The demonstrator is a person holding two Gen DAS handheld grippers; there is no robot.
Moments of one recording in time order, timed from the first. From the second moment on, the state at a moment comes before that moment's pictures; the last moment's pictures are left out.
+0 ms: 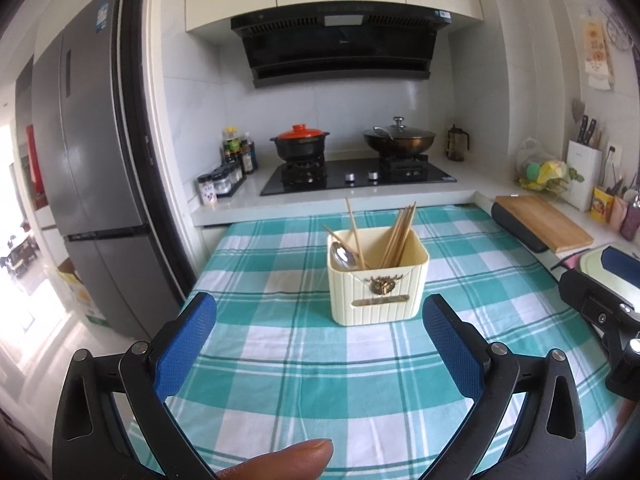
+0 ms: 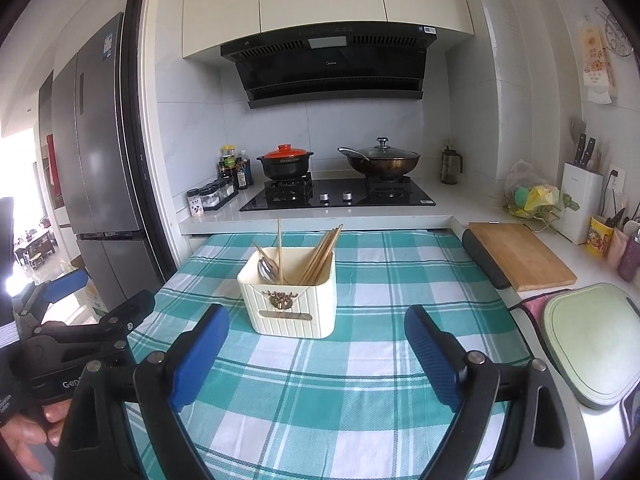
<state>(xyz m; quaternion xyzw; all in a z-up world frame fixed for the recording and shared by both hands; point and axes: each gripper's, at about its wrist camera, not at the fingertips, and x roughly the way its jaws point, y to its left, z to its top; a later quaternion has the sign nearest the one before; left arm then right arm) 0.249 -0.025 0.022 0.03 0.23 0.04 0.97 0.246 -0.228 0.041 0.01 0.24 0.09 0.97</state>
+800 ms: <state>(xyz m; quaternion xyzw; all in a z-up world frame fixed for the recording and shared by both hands) 0.226 -0.018 0.039 0.01 0.23 0.02 0.97 0.225 -0.210 0.058 -0.02 0.24 0.11 0.96</state>
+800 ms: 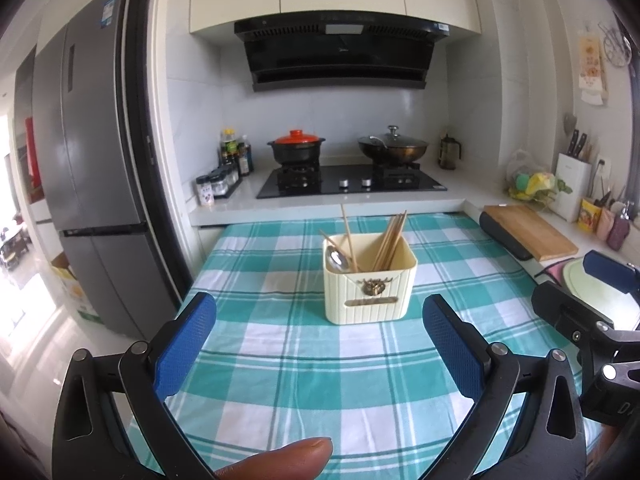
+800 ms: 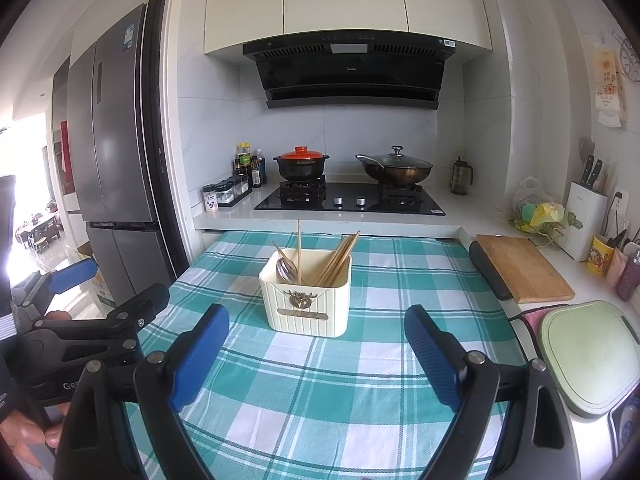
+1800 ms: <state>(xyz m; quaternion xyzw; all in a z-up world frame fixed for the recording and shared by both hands) 0.231 -0.016 0.039 0.01 0.25 0.03 0.97 0.225 -0.205 0.061 -0.03 0.25 0.07 0.96</state>
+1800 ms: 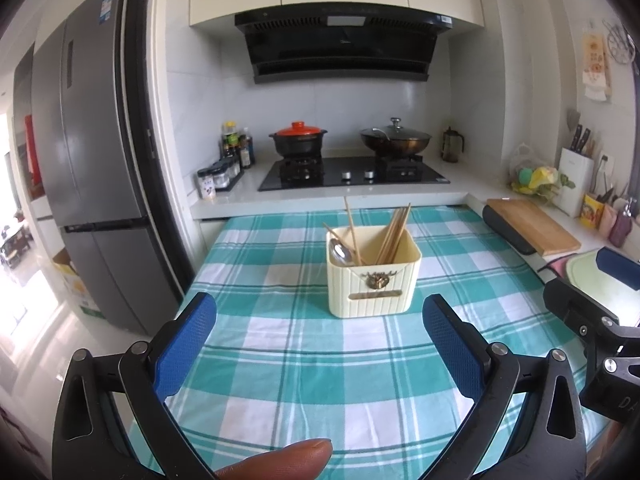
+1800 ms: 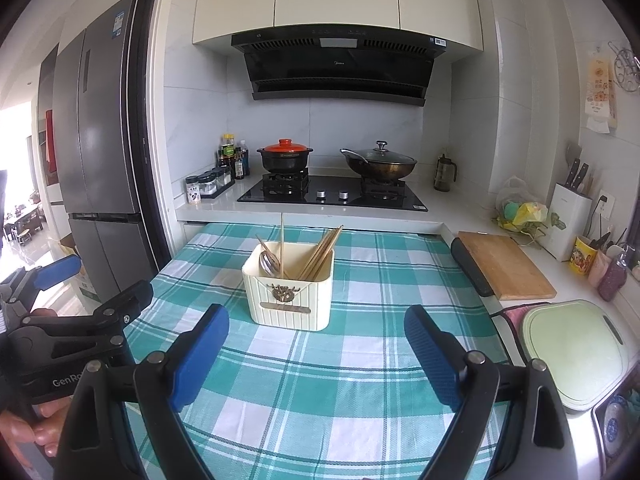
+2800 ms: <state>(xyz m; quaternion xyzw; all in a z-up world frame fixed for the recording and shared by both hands) 0.231 -0.016 0.036 0.01 0.25 0.02 0.97 0.224 -0.203 0.060 -0.05 0.25 0.05 0.97</state>
